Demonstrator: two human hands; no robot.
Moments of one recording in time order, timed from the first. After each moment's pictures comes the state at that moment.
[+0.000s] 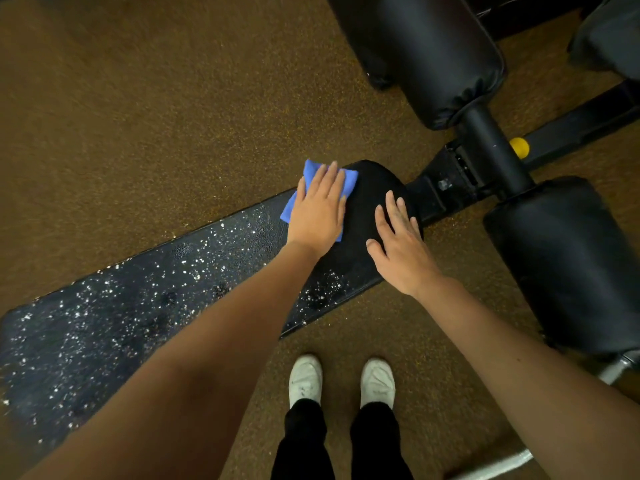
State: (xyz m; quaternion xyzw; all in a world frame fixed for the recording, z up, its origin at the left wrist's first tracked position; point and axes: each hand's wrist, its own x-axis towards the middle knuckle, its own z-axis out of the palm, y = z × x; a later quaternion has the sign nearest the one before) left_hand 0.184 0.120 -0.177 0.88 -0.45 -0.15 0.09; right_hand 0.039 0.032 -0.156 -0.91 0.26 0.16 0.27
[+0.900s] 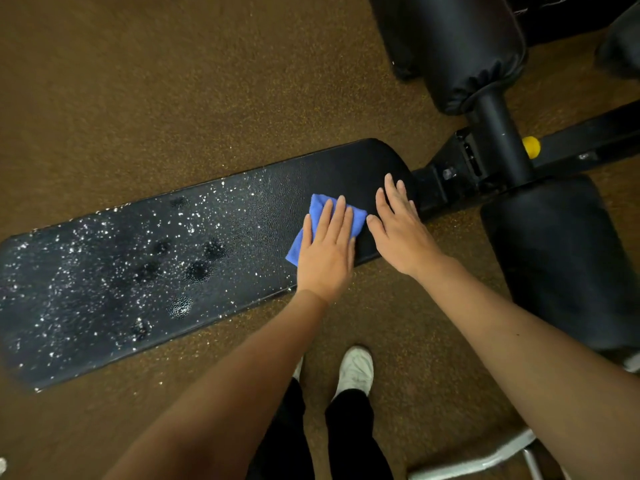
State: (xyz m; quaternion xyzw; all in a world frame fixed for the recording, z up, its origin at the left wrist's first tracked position) left_hand 0.072 0.164 -0.186 0.92 -0.38 -0.09 0.08; right_hand 0.031 0.021 -0.154 -0.92 0.21 0.17 0.30
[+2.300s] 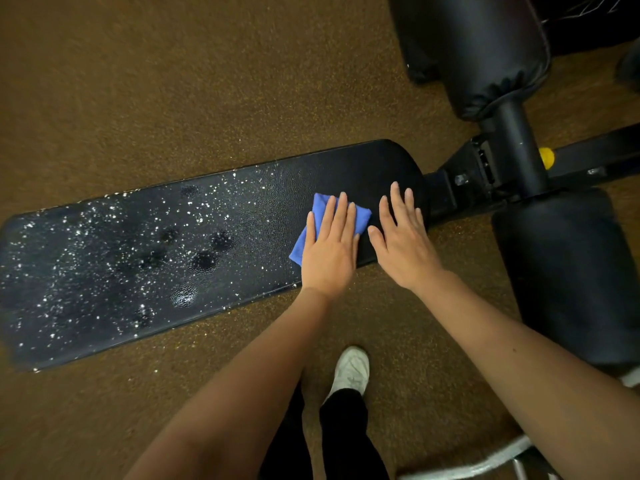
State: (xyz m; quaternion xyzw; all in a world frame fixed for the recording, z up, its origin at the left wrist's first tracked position) left_hand 0.072 0.164 -0.188 0.94 -0.33 -0.10 0.05; right_hand 0.024 0.034 -0.160 -0.94 0.19 0.17 0.21
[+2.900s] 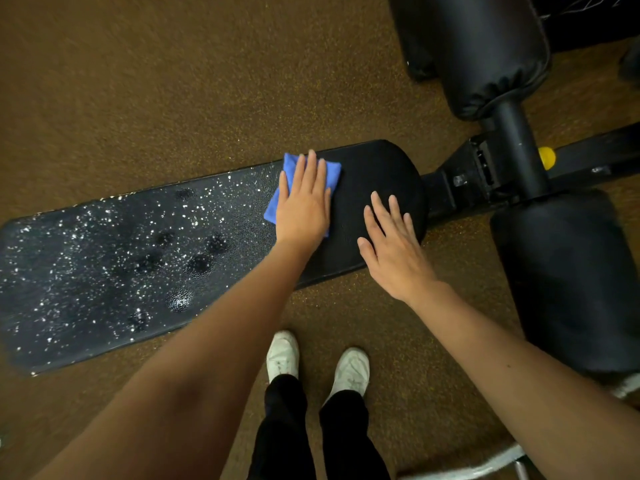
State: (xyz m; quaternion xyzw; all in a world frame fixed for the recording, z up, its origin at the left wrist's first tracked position) left_hand 0.152 0.154 -0.185 0.95 -0.30 -0.11 0.04; right_hand 0.018 0.040 -0.157 -0.95 0.13 0.17 0.20
